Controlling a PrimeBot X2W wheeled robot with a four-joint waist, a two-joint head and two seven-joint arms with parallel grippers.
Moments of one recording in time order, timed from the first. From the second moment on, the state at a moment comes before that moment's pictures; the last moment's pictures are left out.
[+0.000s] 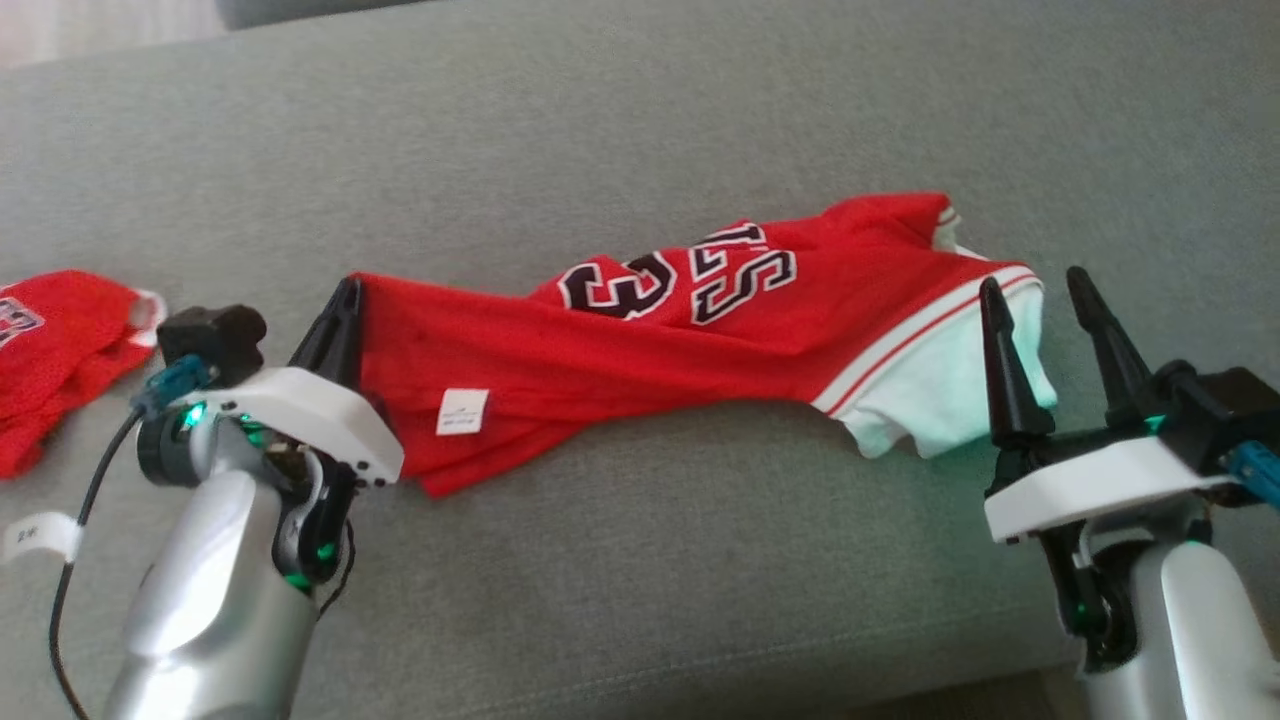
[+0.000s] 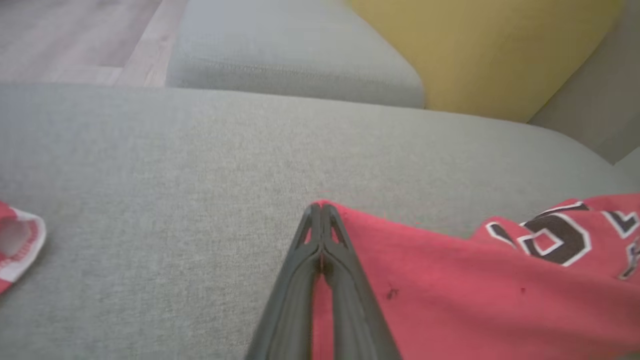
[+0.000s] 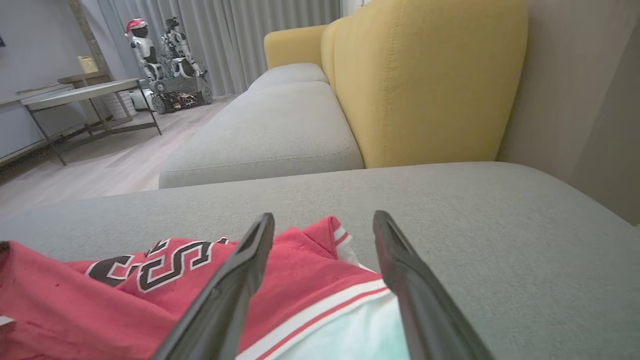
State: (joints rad) left arm -0.39 0.19 -0.28 0.44 -0.47 0.00 -0.09; right arm -0.10 -0.05 0.02 -0.04 0.15 0.13 0.05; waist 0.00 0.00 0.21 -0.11
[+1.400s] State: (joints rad) left arm -0.03 0.27 -0.31 0.03 -0.31 0.19 -0.14; right arm -0.05 -0.05 0.03 -0.02 0.13 0.13 0.06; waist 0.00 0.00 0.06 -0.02
